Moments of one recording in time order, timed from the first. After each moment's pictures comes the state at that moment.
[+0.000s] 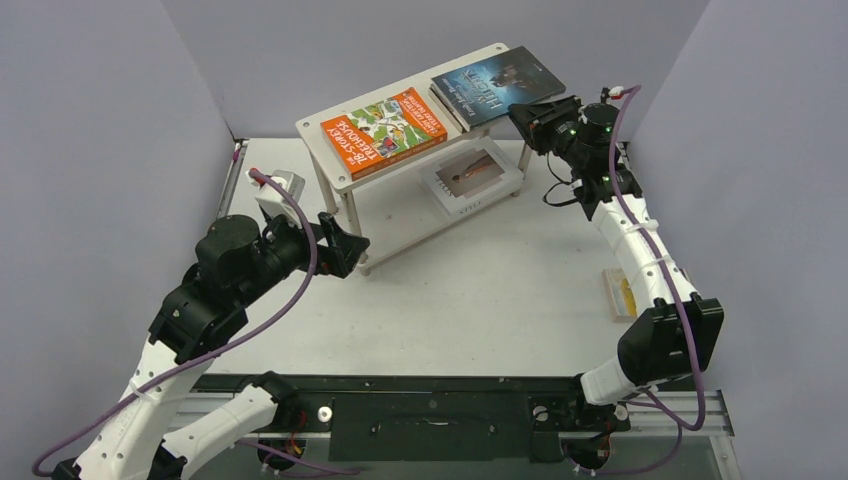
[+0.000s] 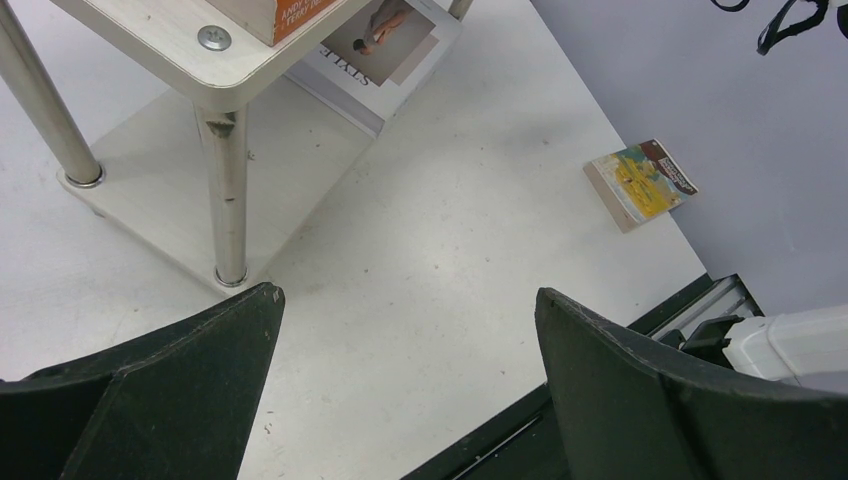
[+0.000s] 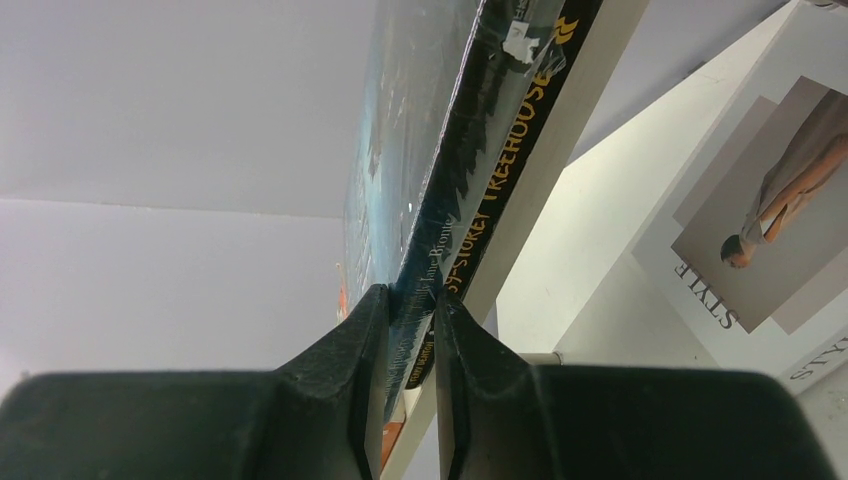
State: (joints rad) left arm -0.59 0.80 1.23 -0.68 0.03 -0.40; right arm 0.15 1.50 1.45 -0.06 -0.23 1.28
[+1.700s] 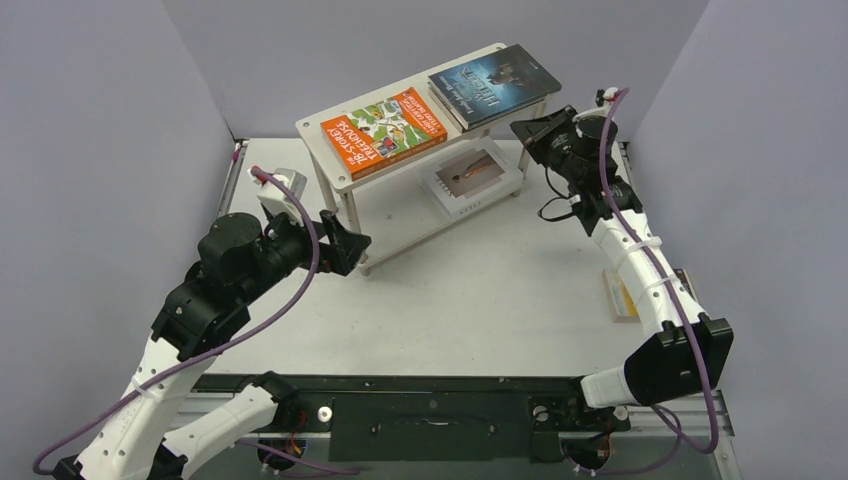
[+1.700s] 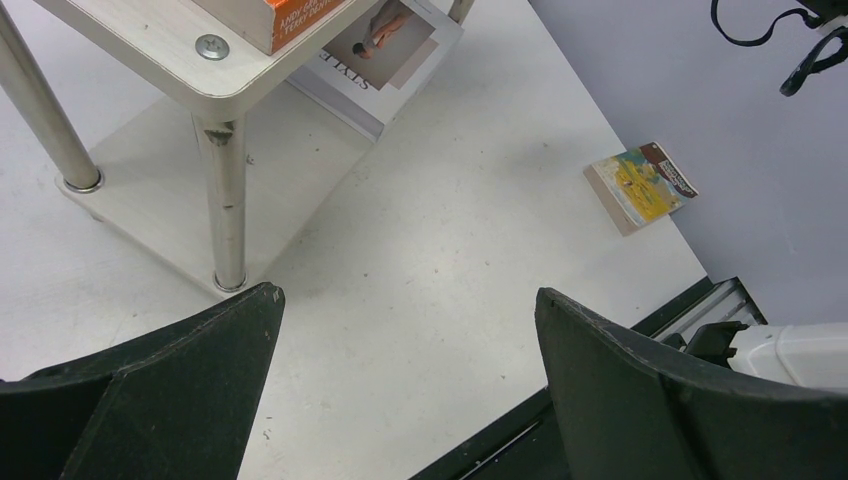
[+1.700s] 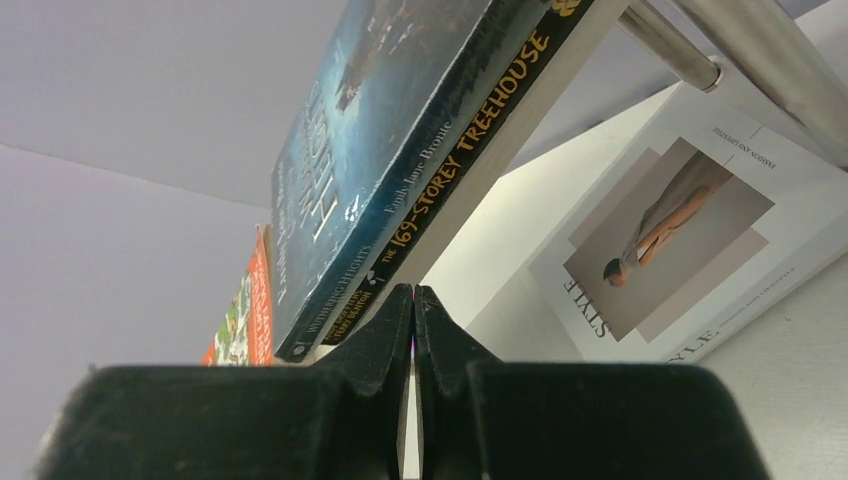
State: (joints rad) left arm -0.59 0.81 1.23 -0.66 0.03 -0.40; right arm 0.21 1.39 1.37 -0.09 -0.11 0.98
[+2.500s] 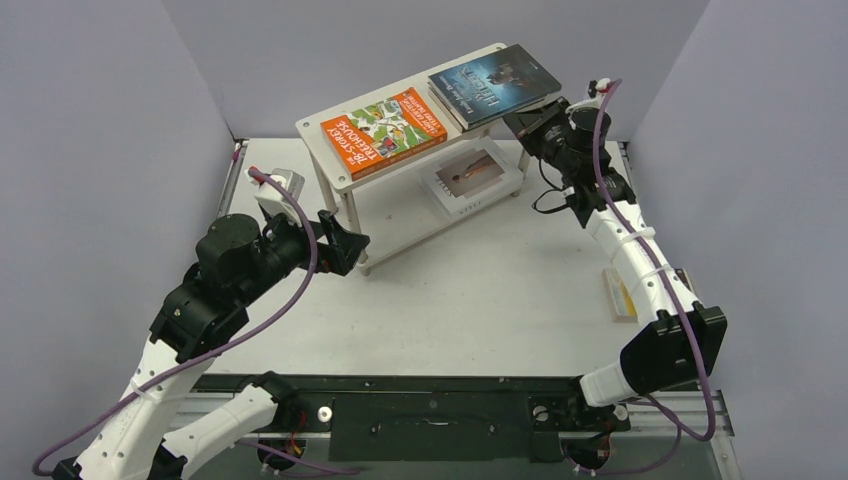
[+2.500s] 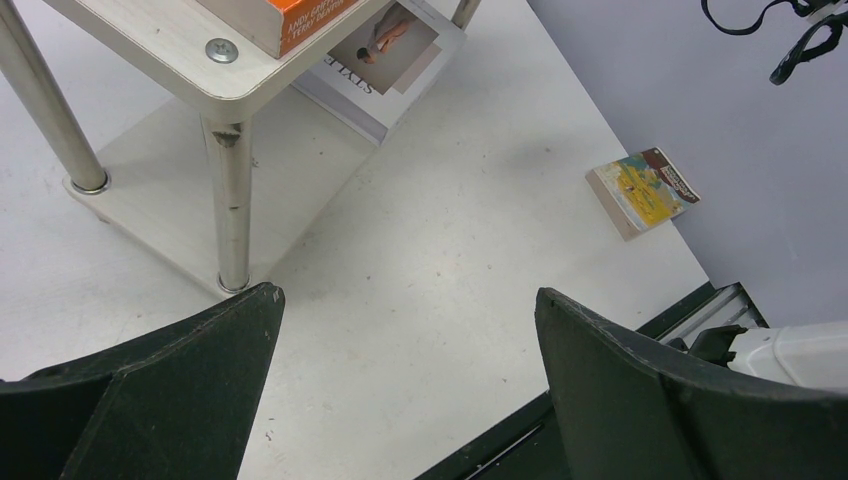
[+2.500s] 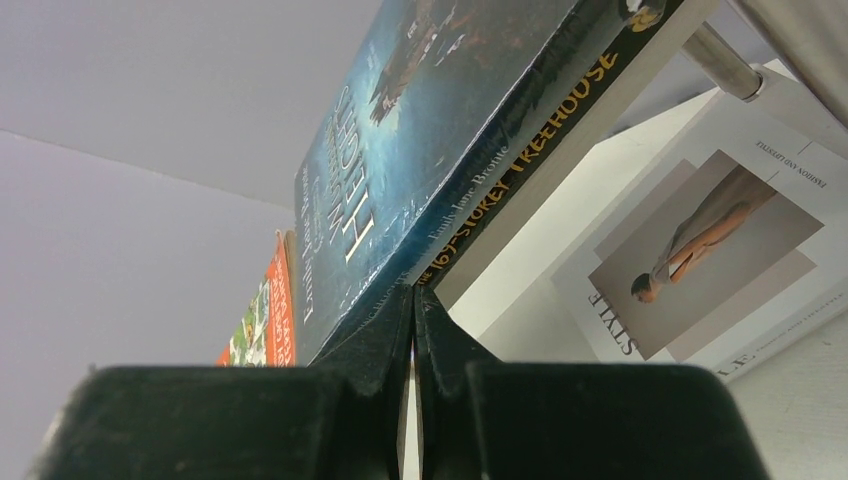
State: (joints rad) left arm -0.59 0.81 1.23 -0.66 0.02 -0.40; right arm 0.24 1.46 1.44 -0.08 -0.11 0.98
